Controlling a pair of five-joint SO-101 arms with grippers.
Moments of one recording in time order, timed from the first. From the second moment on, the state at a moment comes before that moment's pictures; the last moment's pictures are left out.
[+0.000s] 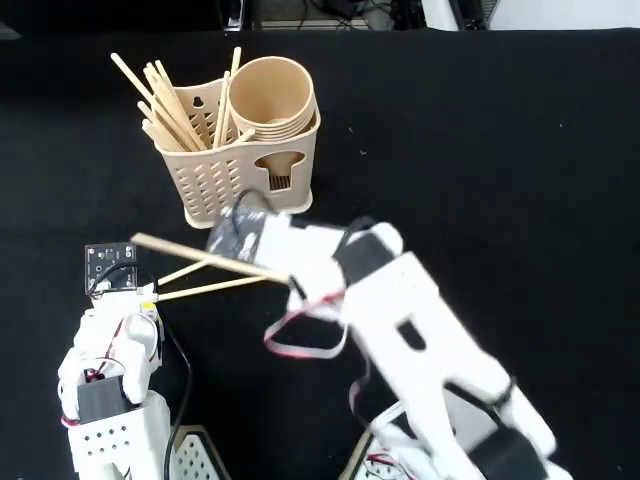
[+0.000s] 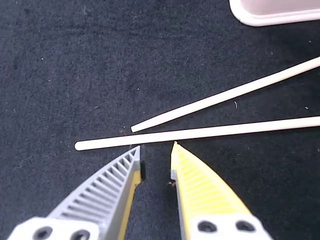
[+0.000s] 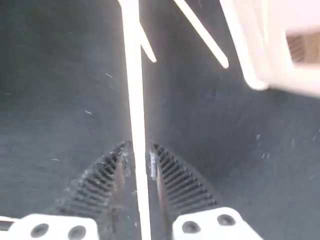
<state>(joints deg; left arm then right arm) -20.7 -103.2 96.3 63.8 -11.7 -36.0 -31.4 36.4 72.4 41.5</state>
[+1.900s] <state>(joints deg) -20.7 -103.2 96.3 63.8 -11.7 -35.0 3.1 17.0 1.4 10.9</state>
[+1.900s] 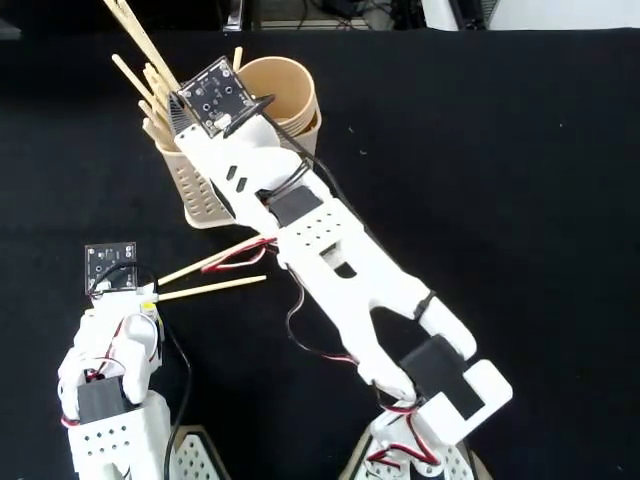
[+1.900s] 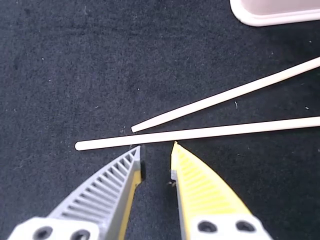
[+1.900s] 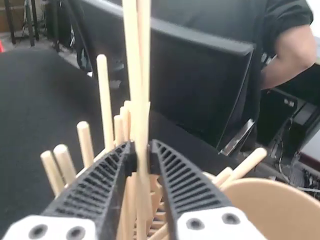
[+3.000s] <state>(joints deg) -20.7 -103.2 96.3 63.8 -11.7 -34.1 -31.4 12.4 70.6 10.9</state>
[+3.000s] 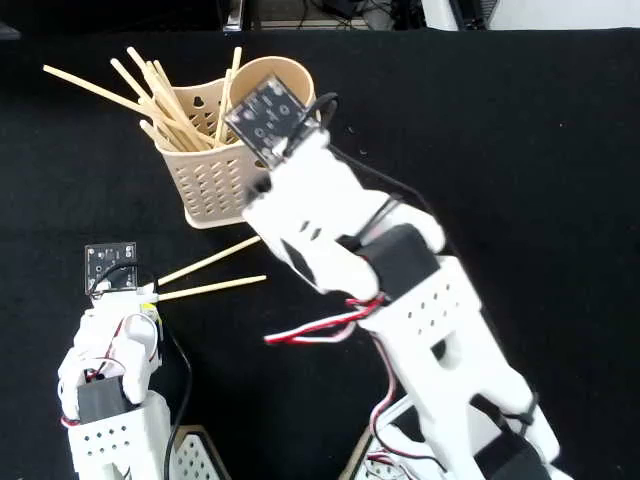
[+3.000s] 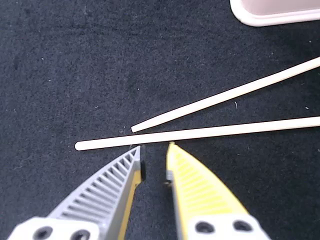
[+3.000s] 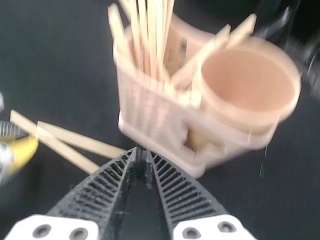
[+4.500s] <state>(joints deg) -25.1 0.4 -16.7 52.4 -9.5 -10.1 -54.1 85.1 29.8 8.0</state>
